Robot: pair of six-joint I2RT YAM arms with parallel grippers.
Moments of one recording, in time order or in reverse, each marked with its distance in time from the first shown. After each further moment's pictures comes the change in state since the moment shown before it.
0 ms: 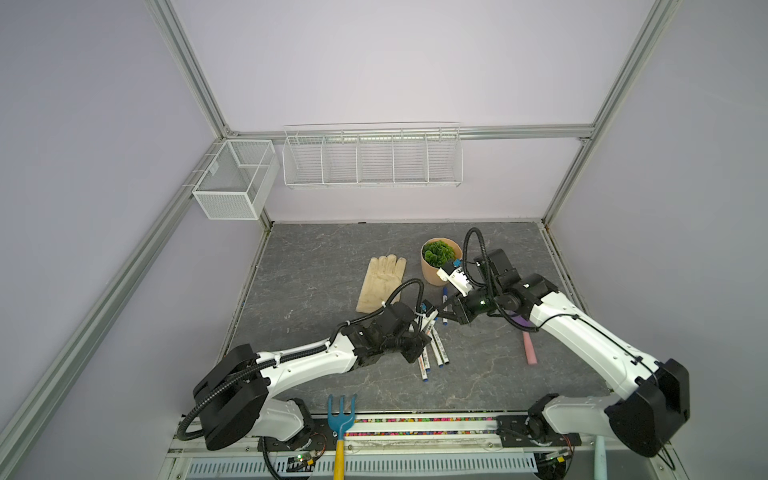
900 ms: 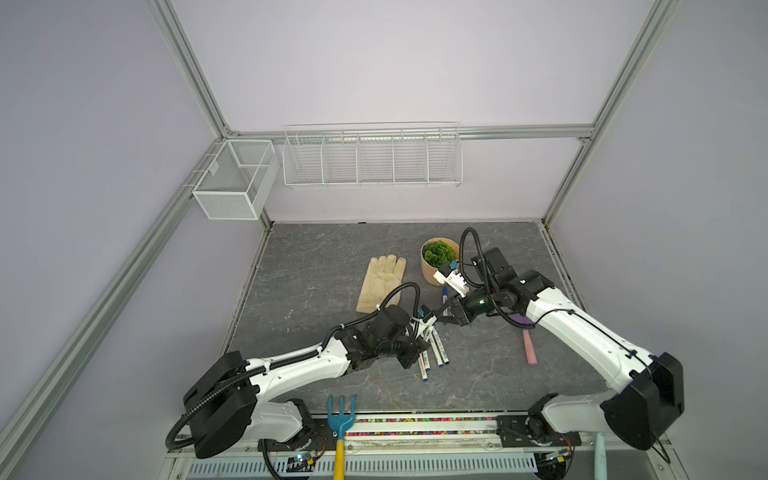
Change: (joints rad) left arm 0.000 -0.067 -0.035 -0.018 0.095 0.030; right arm 0.000 0.021 0.033 -0.072 -0.097 -0.016
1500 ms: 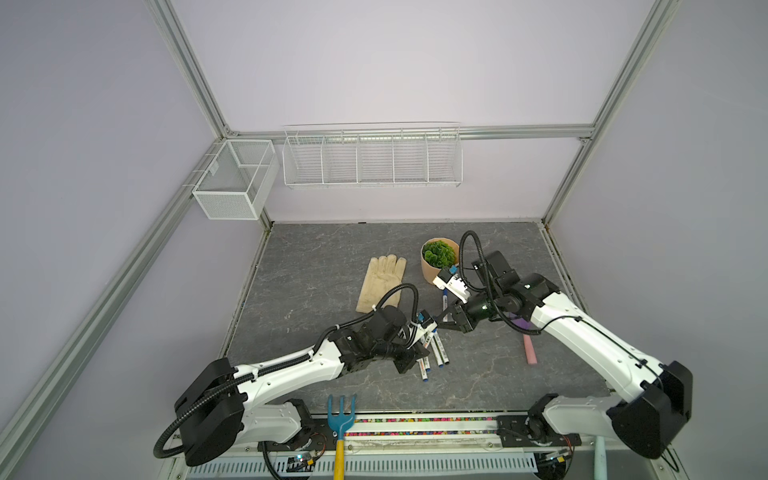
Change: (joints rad) left arm 0.000 -0.054 -0.002 -0.072 0.070 0.063; right arm 0.040 -0.036 -0.003 -0.043 -0.006 -0.027
